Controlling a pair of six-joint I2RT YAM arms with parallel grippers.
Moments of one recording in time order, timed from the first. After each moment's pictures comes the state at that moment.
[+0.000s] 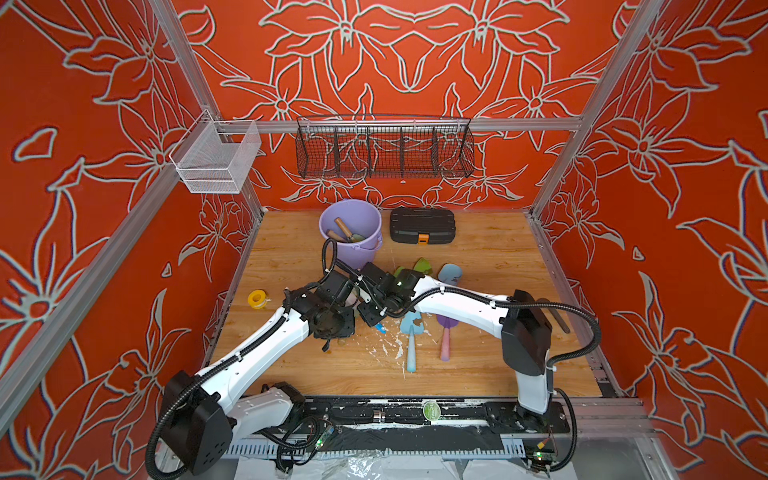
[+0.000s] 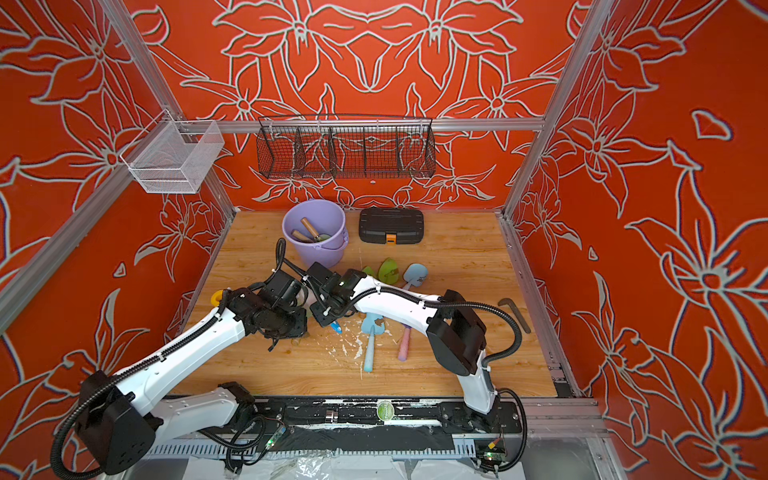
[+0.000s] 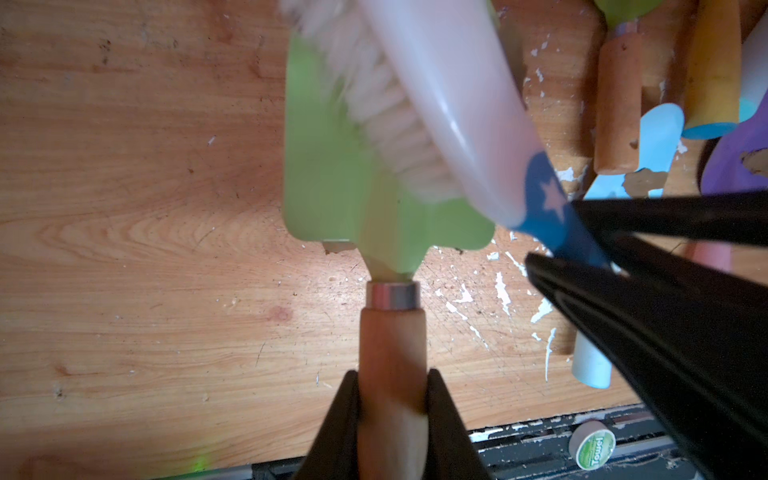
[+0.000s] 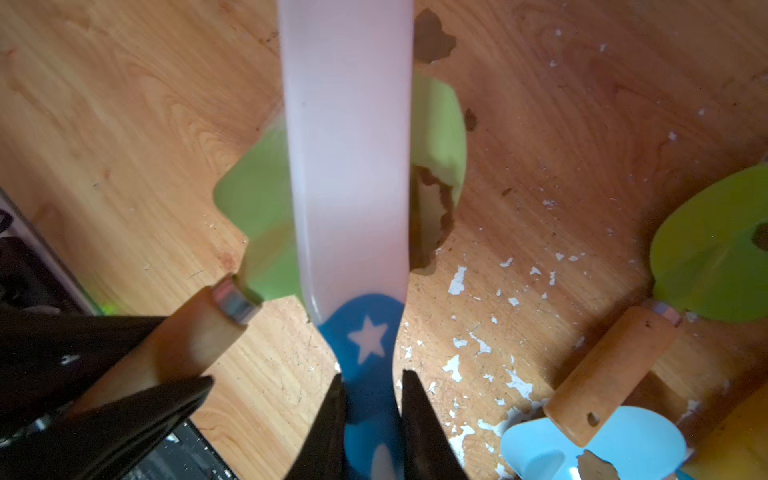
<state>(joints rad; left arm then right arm) -0.50 1.15 0.90 -1.00 0.04 -0.63 1.01 1.96 1.65 -0.79 0.00 0.35</state>
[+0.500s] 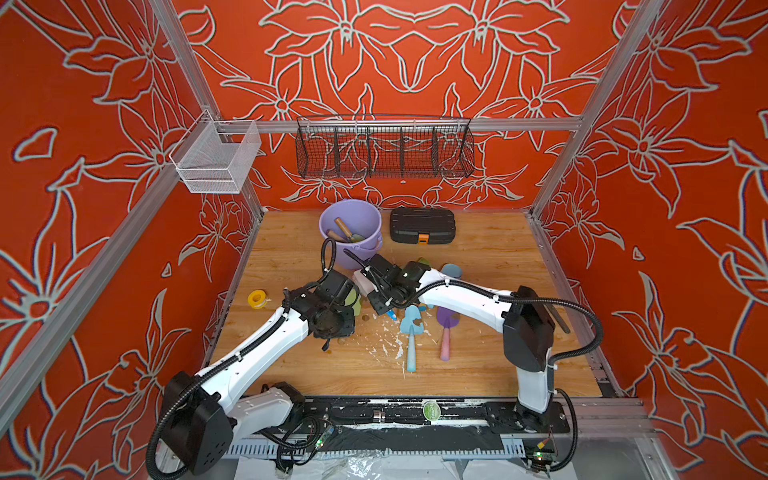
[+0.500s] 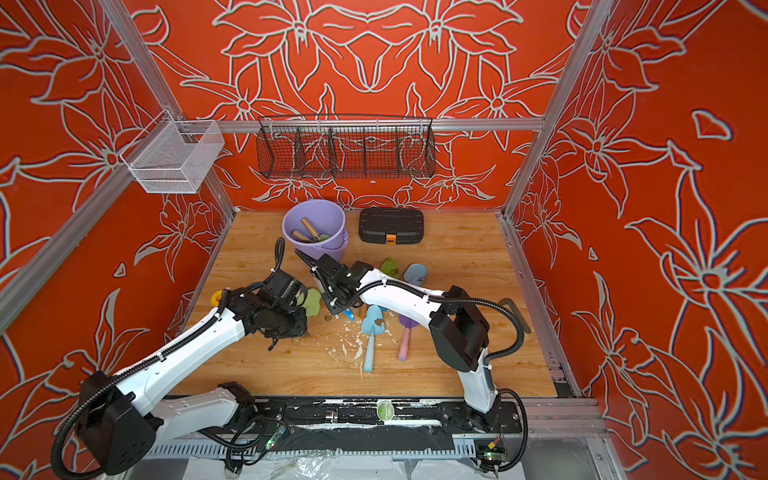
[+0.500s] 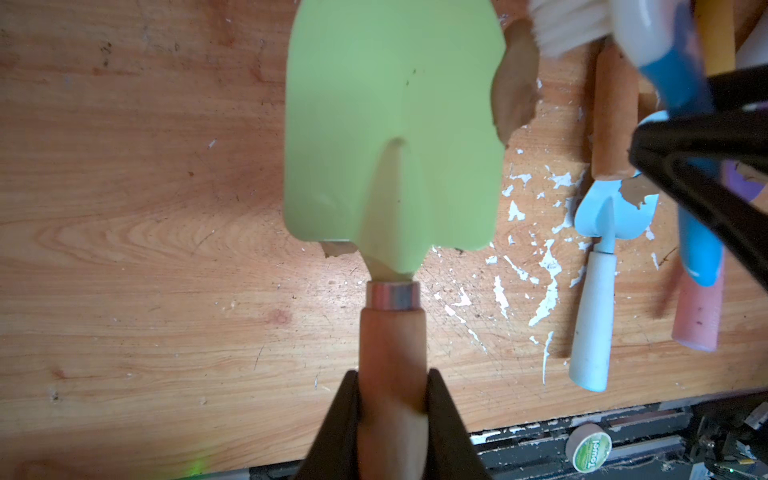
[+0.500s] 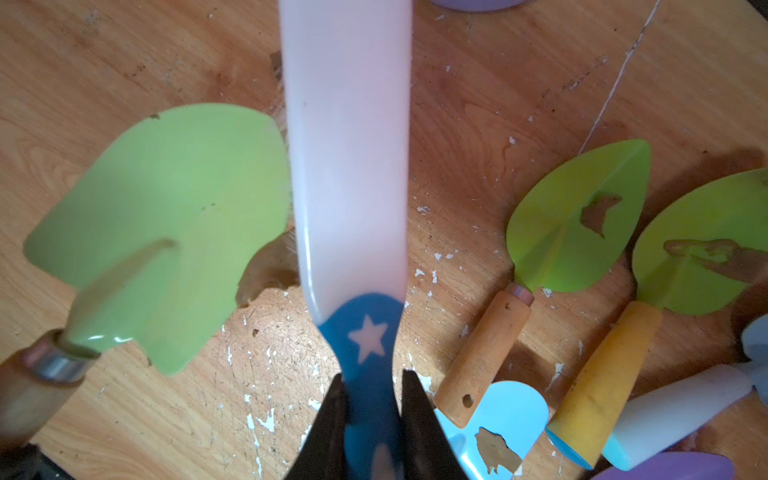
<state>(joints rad) -0.49 1.15 0.90 -0.99 0.04 -0.63 0.96 1.94 1.64 -0.82 0.13 0.35</state>
